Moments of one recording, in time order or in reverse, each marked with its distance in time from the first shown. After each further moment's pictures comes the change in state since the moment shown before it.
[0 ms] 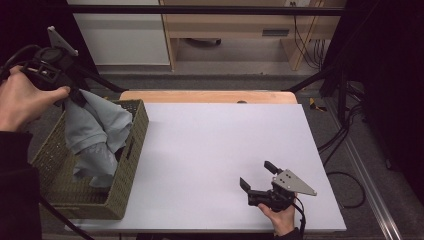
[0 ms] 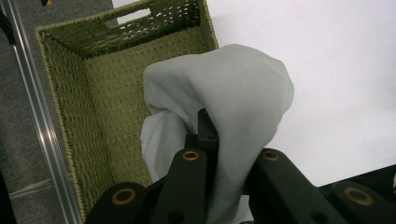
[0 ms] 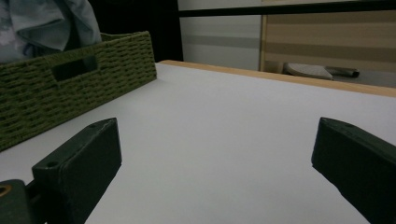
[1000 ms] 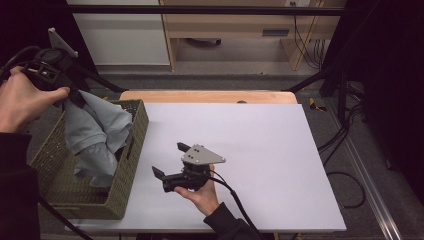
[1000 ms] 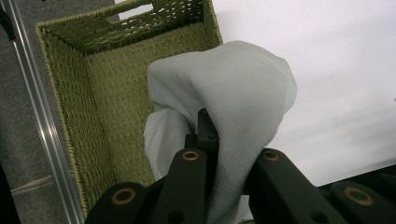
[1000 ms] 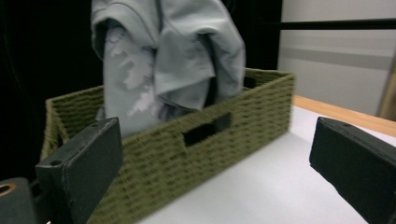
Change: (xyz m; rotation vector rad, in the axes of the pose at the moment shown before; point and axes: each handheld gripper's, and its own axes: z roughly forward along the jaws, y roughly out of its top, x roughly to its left) left arm 0.006 0.000 0.004 0.014 0.000 -0.003; right arm 0.143 0.068 0.136 -0.016 0.361 -0.028
